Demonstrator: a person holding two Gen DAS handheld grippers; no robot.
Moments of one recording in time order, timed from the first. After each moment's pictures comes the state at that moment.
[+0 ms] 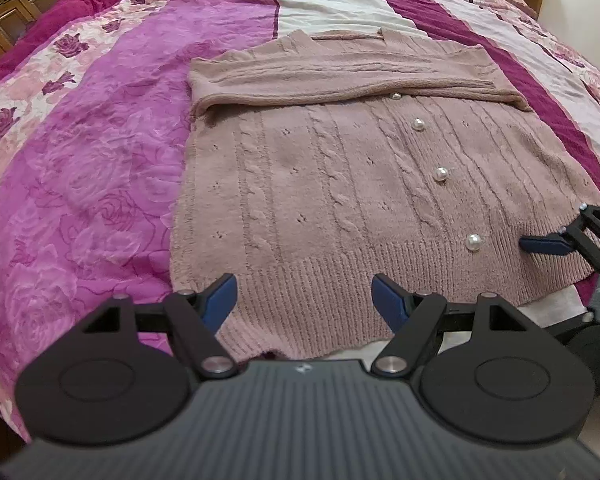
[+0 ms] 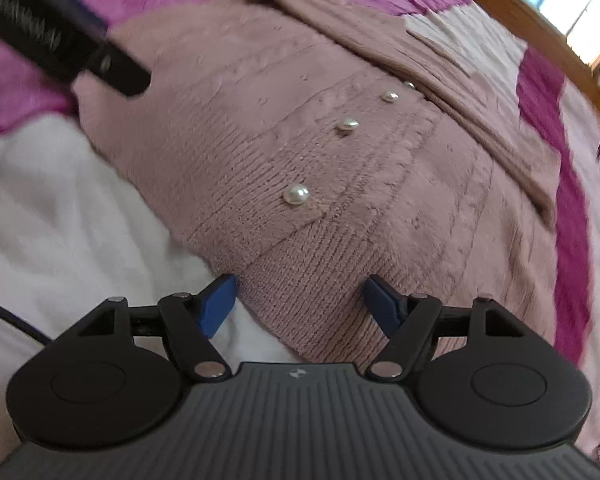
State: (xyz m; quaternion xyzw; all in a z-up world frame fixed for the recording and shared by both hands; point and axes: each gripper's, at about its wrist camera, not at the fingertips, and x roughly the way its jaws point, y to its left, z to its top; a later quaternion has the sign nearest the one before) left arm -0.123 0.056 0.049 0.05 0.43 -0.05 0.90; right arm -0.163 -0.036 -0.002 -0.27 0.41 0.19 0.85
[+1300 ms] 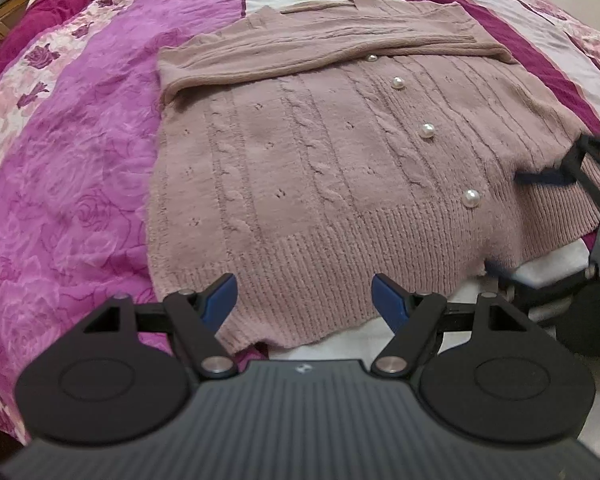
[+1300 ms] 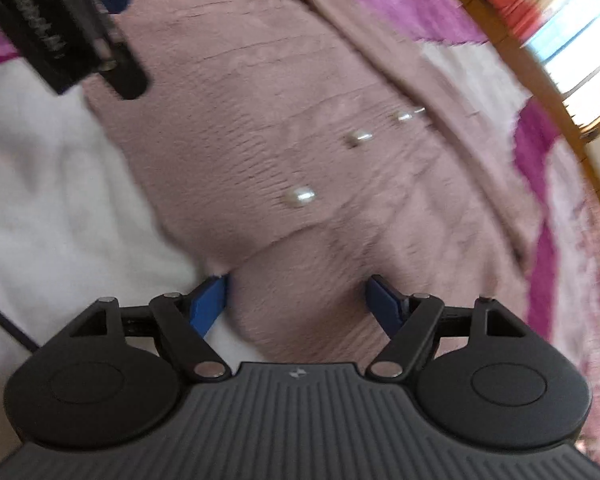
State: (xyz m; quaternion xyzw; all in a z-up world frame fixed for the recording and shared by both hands) left arm -0.120 0.044 0.032 0.10 0.45 -0.08 0.88; right arm -0.166 -0.028 -0.013 -0.37 0.36 0.17 0.84
